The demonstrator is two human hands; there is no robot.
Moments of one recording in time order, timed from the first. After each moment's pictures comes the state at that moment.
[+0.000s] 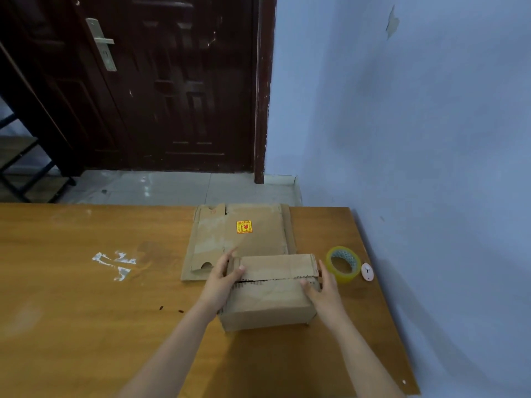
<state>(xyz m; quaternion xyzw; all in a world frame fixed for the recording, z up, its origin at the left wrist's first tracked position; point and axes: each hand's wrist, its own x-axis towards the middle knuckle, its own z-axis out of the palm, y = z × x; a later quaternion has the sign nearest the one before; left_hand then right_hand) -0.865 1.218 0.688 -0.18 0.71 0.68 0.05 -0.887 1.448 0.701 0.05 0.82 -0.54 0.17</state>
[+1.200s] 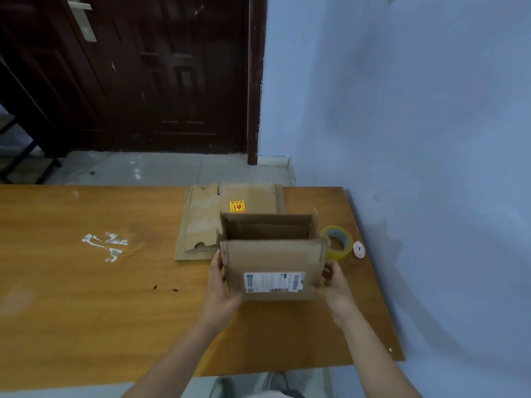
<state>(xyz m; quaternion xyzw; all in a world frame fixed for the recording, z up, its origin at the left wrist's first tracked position) -0.810 1.244 0.653 -0.09 0.78 0.61 -0.04 -0.874 1.483 0.669 0.13 0.70 -0.69 0.17</state>
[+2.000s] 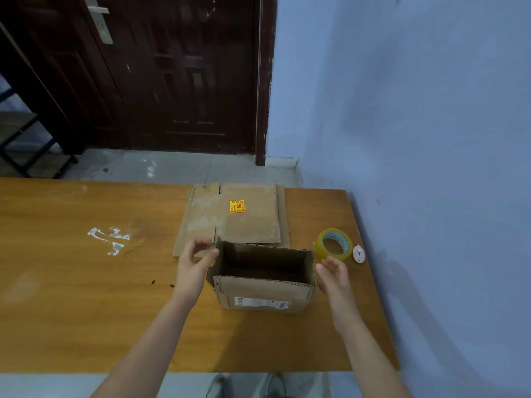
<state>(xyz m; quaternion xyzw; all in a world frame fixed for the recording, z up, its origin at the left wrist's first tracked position) -0.838 1.222 0.692 -0.20 0.72 0.65 -0.14 -0.871 1.498 0.685 0.11 0.71 -0.69 0.13</state>
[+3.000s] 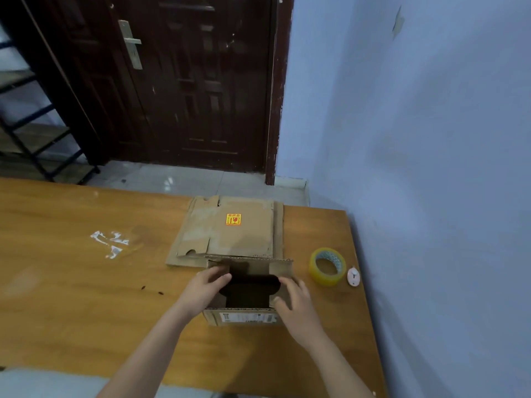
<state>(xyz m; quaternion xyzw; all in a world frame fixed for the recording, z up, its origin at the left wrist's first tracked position) -0.840 1.265 0.683 -0.20 0.83 0.51 0.09 -0.874 1.491 0.675 -0.12 0.87 -0.43 0.21</state>
